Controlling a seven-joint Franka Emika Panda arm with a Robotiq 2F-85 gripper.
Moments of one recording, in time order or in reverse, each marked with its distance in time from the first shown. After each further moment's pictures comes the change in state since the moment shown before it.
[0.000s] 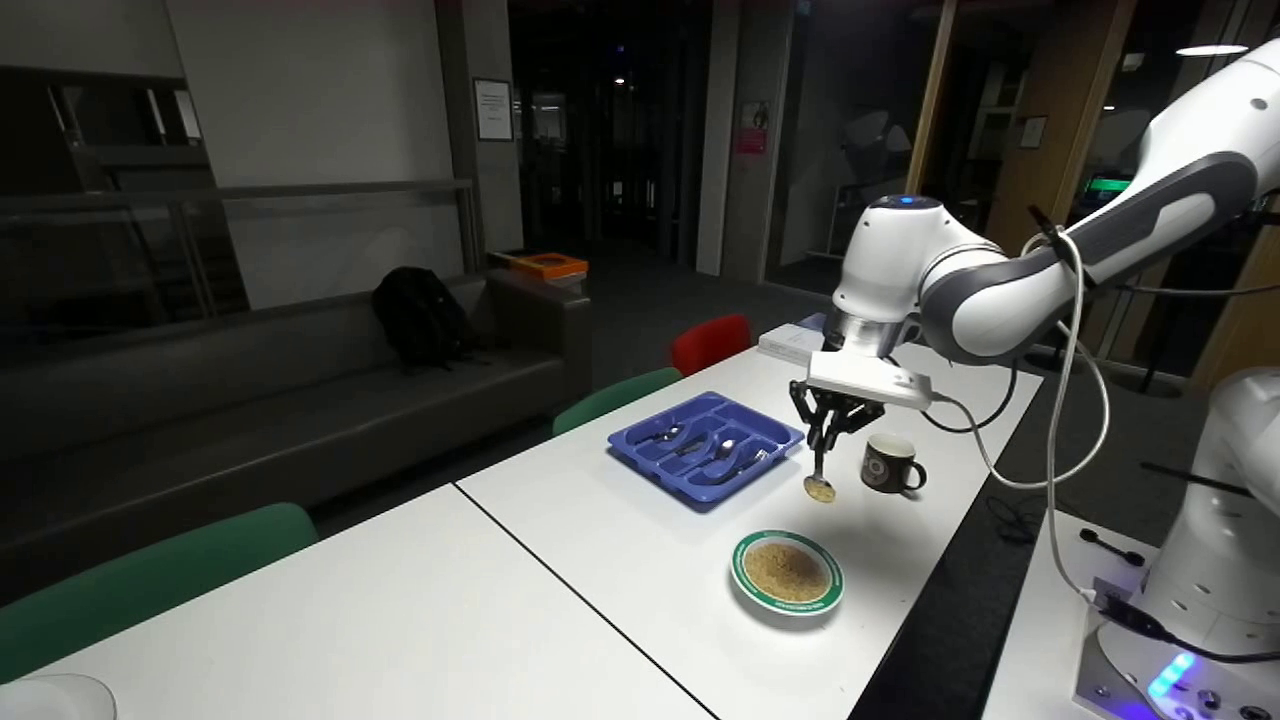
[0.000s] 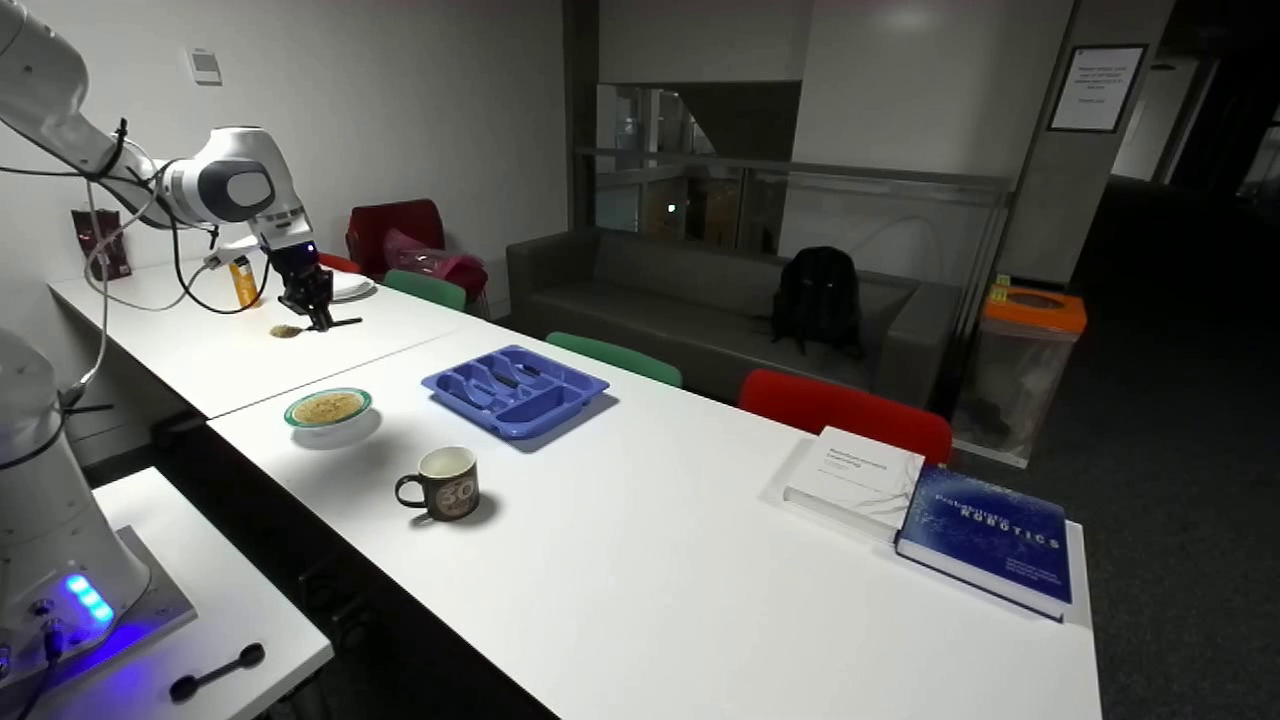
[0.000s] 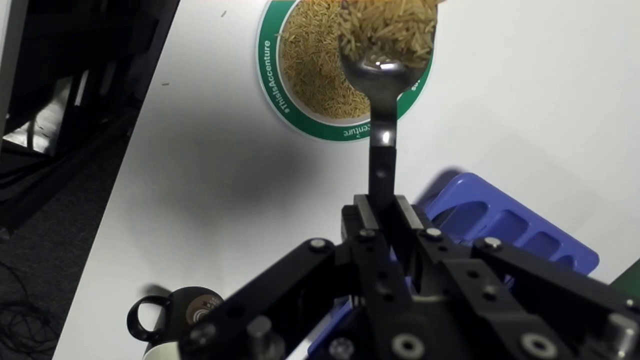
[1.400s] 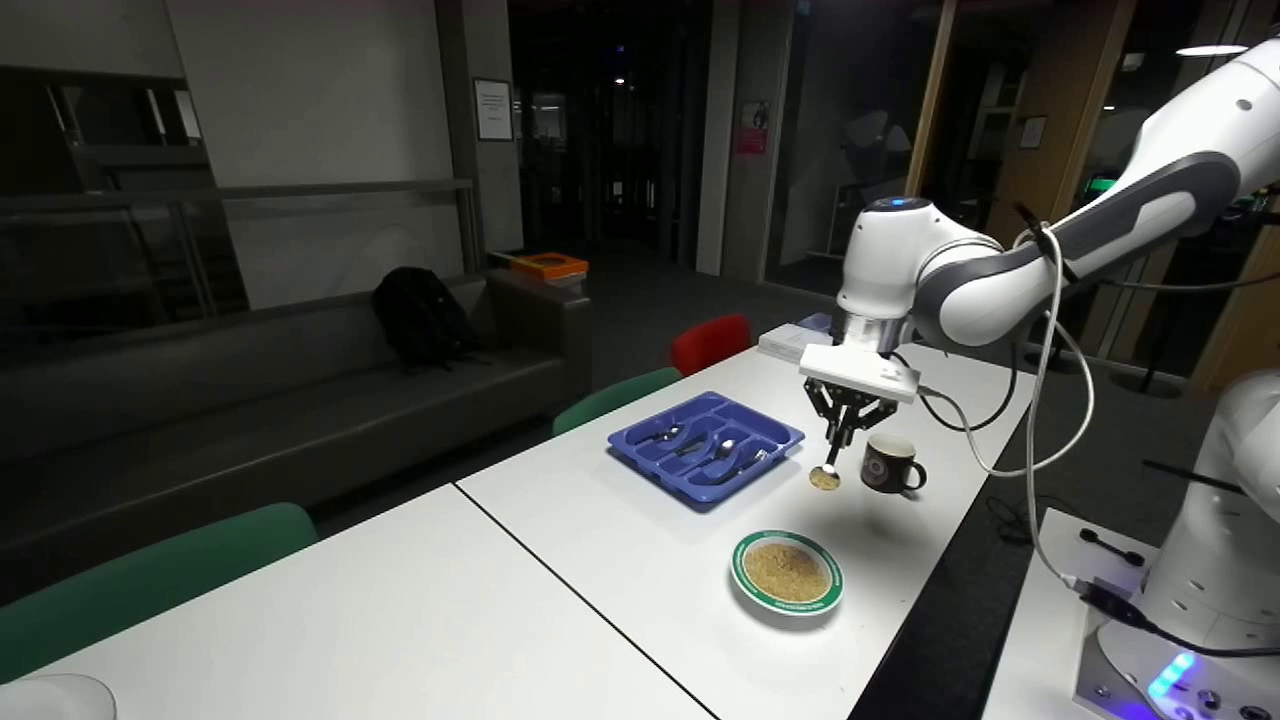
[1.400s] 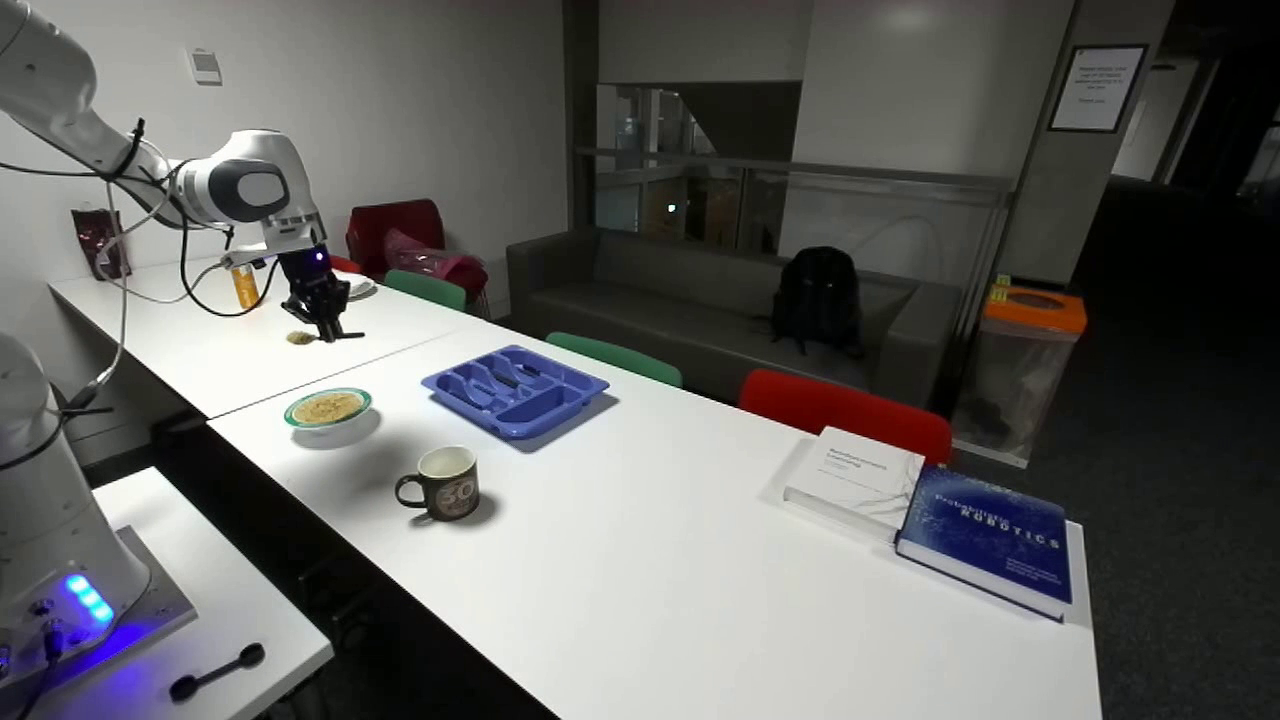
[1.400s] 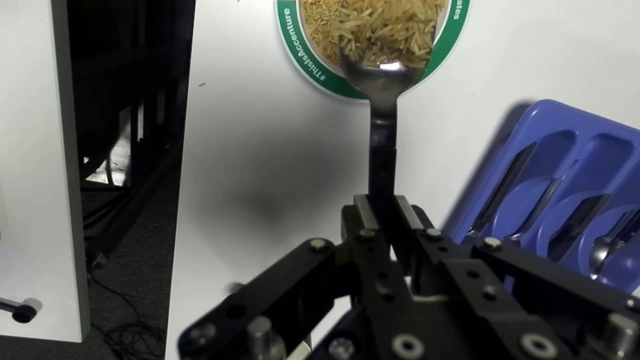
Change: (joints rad) arm -0.088 -0.004 0.010 0.000 -0.010 -0.091 0.183
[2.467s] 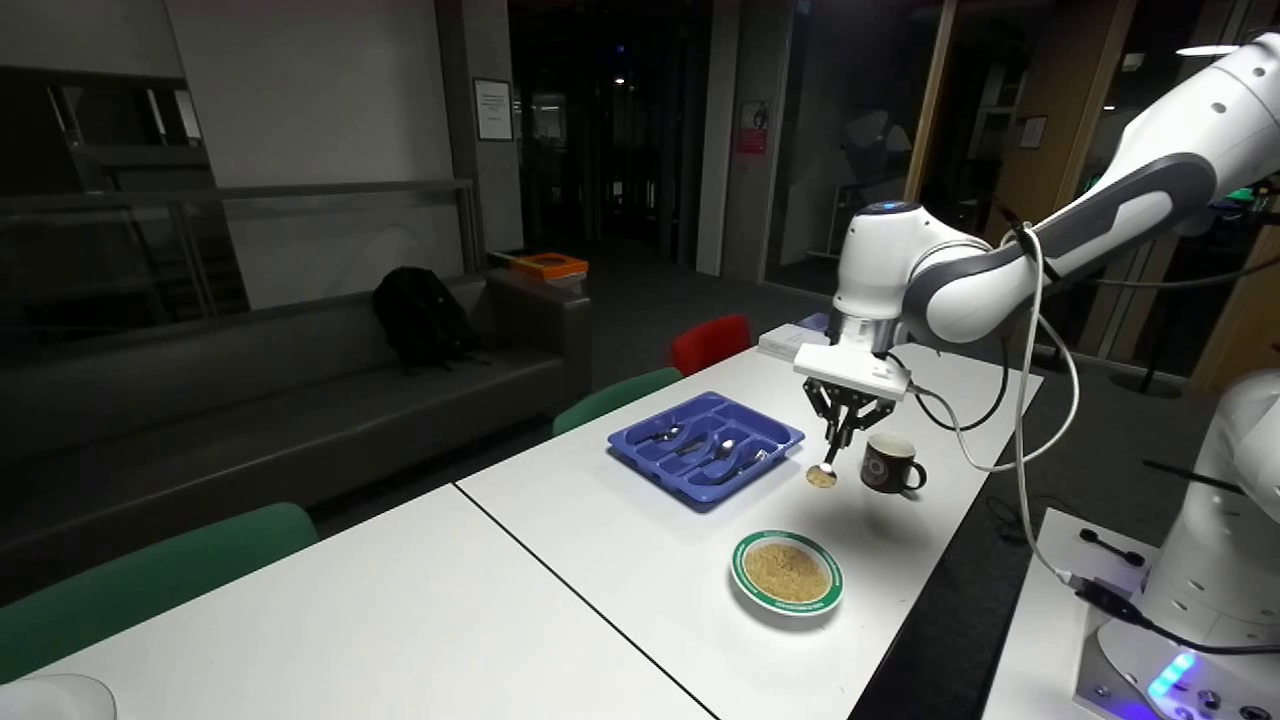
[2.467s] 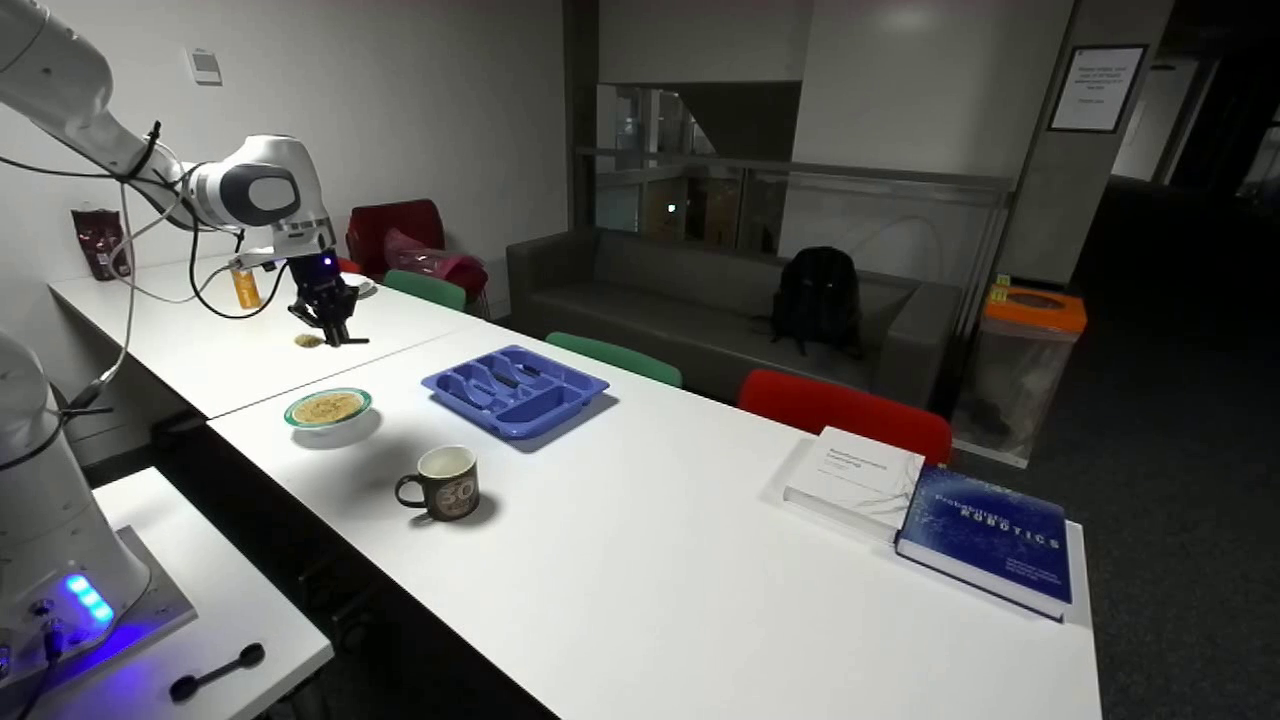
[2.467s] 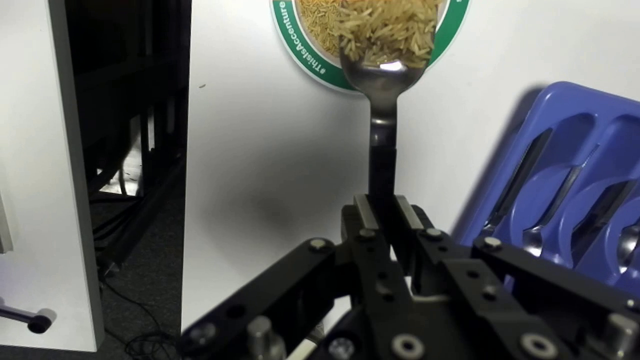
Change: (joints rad) arm -0.003 0.032 -0.030 0.015 0.005 -0.004 0.023
